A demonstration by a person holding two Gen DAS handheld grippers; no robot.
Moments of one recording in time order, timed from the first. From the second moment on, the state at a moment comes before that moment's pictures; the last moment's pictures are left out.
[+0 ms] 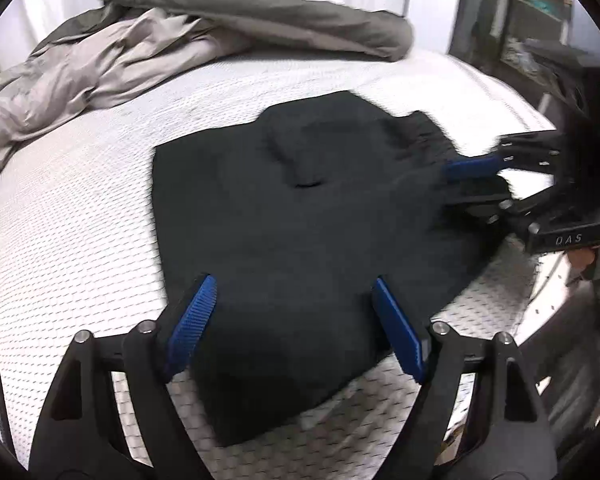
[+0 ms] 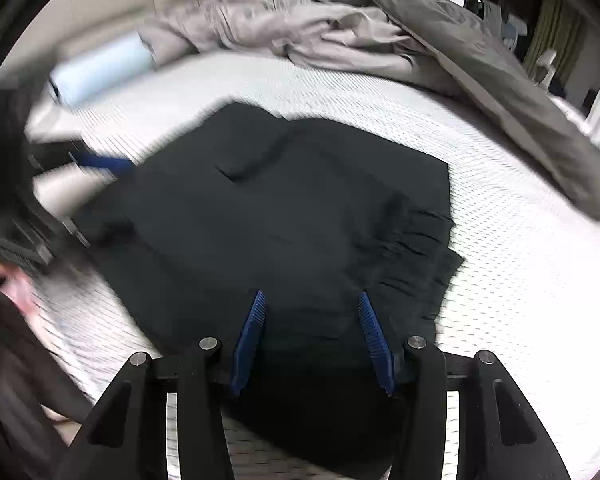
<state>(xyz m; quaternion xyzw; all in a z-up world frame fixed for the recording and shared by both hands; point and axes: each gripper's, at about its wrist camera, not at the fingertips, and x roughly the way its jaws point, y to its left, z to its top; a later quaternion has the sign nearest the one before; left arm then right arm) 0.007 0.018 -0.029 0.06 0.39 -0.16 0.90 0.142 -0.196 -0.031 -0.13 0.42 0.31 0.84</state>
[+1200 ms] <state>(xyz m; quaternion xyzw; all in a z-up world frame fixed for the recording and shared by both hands) 0.069 -0.099 -0.038 0.01 0.42 -0.20 0.88 0.212 -0.300 -0.043 0.21 0.46 0.38 0.78</state>
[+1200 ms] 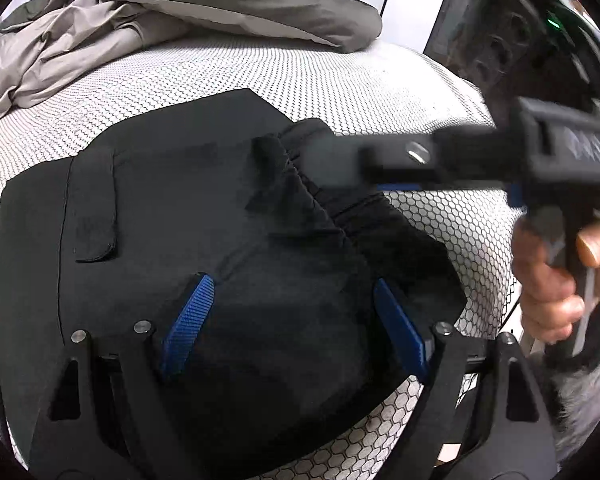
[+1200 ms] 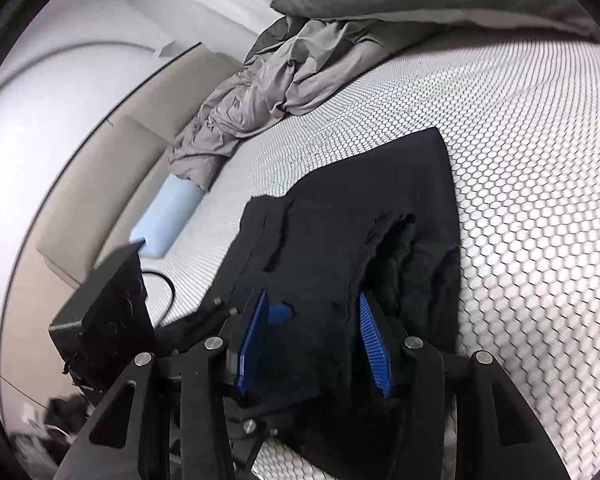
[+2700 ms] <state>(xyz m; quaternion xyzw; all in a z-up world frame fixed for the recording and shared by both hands) 0.054 -0.056 -0.025 0.04 0.41 -0.19 0.89 0.147 -0.316 -0.054 0.13 0.49 0.41 0.76</state>
